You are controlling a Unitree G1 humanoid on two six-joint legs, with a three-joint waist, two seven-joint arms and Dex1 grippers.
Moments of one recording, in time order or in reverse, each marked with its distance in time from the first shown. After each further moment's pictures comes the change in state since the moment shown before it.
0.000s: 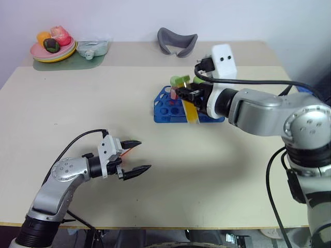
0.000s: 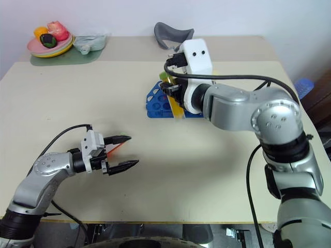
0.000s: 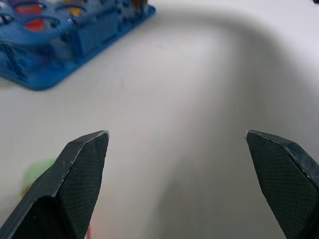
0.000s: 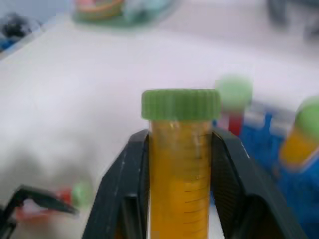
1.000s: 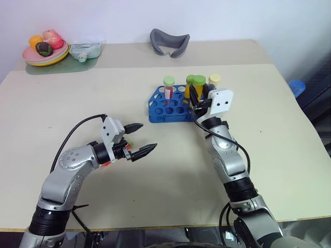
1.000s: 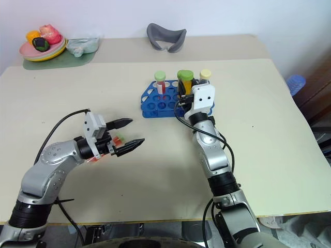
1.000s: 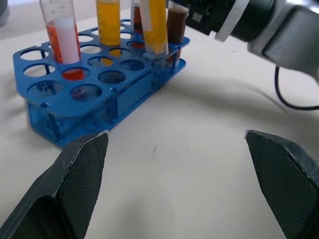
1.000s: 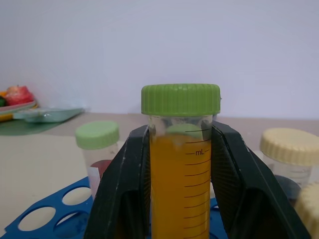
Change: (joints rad) left arm -0.106 -0.058 0.013 -0.047 -0.060 0.140 0.133; right arm 0.385 0.579 -0.051 0.552 -1.262 -1.046 0.535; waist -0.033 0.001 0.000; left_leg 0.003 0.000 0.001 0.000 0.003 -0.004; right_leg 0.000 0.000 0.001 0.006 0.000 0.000
